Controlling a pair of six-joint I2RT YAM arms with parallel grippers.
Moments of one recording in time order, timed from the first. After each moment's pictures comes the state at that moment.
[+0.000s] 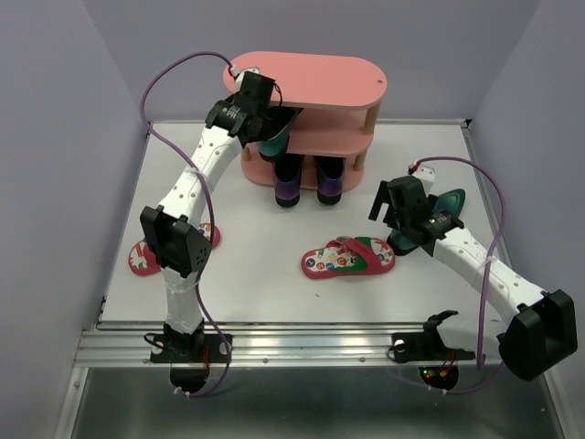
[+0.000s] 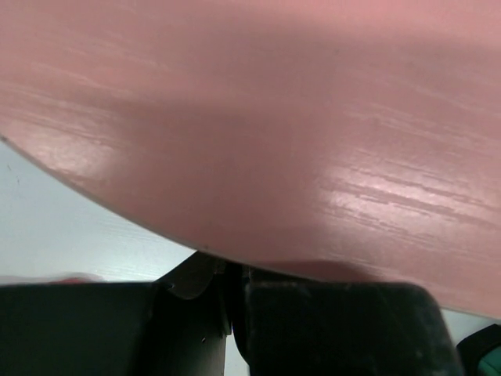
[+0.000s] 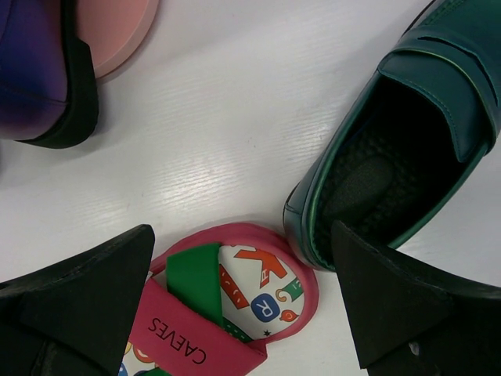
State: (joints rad) left arm -0.45 1.95 2.18 -0.96 -0.35 -0.49; right arm 0.45 1.17 0.89 -0.48 0.47 0.59
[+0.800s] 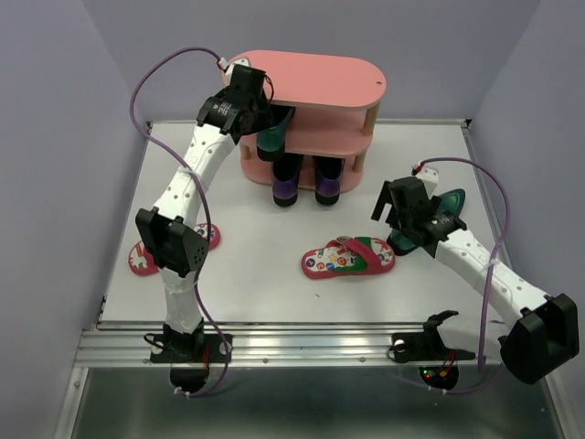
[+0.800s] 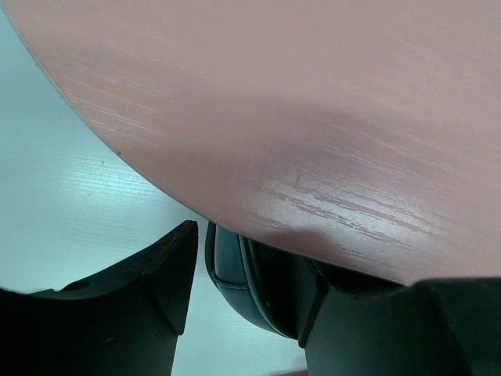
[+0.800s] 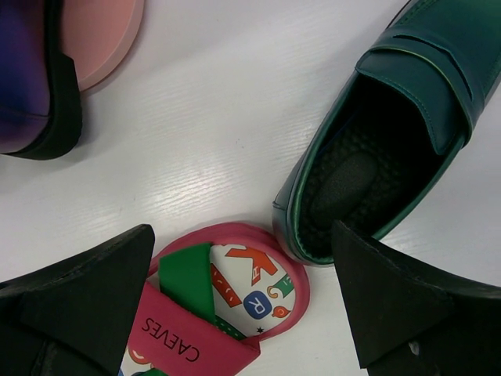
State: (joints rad) left arm -0.42 1.95 2.21 -0.92 -0.30 -0.55; right arm 0.45 1.15 0.89 -0.51 0.50 0.61
